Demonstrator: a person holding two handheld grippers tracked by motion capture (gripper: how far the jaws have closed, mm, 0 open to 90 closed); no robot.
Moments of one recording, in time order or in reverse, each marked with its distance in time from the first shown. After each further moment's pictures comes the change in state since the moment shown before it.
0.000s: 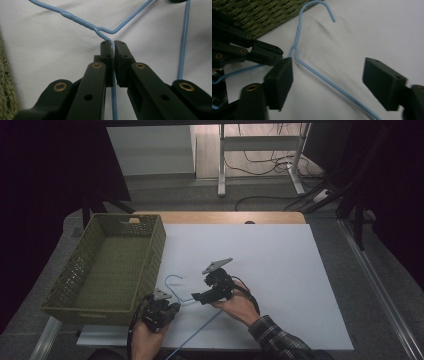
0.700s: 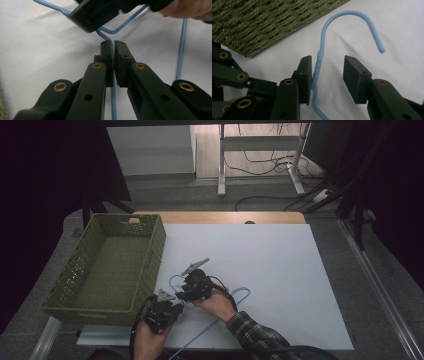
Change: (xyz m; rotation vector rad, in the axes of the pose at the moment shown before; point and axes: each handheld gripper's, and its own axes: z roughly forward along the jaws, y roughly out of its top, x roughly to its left) left arm -0.010 0.001 0.001 -0.004 -0.024 0.024; right arm 0.015 0.020 0.057 0.037 0.080 0.007
